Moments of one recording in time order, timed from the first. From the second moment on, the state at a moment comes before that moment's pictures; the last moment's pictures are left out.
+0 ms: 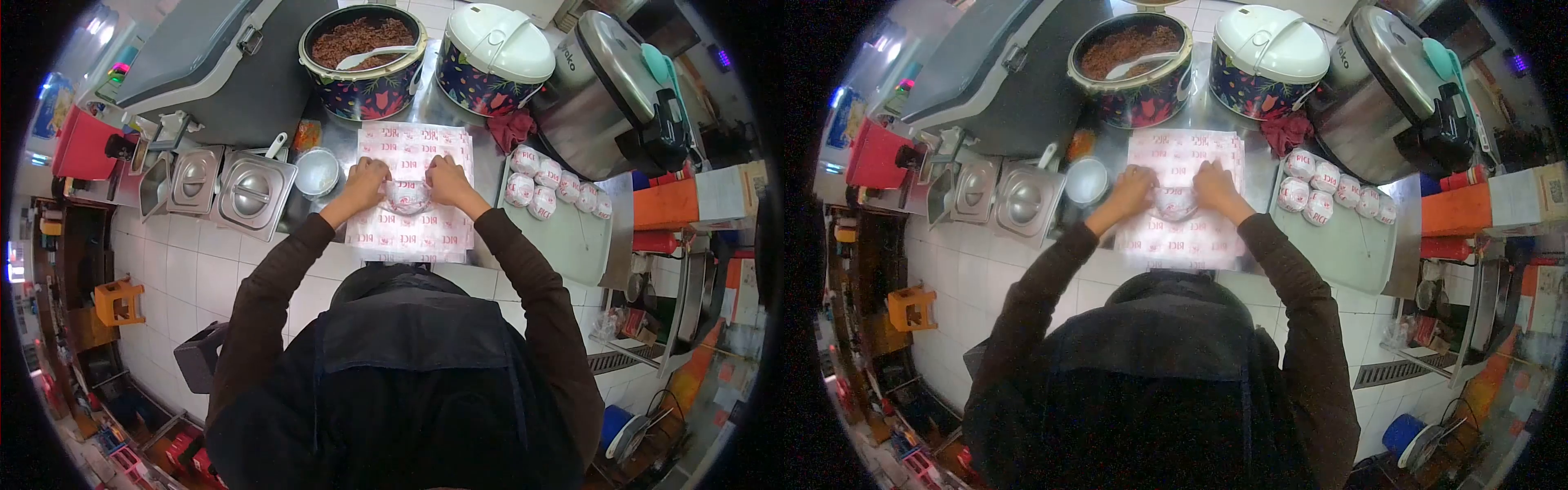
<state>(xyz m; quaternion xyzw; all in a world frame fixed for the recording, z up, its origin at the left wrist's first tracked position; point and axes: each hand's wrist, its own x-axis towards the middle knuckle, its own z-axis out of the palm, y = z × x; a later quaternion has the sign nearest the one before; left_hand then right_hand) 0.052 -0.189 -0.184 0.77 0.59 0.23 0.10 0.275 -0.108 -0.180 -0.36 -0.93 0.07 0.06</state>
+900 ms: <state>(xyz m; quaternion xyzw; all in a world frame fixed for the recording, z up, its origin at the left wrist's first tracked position) 0.118 -0.245 -0.171 0.45 0.69 0.53 0.17 0.263 -0.175 -0.200 -0.56 -0.59 0.44 0.37</state>
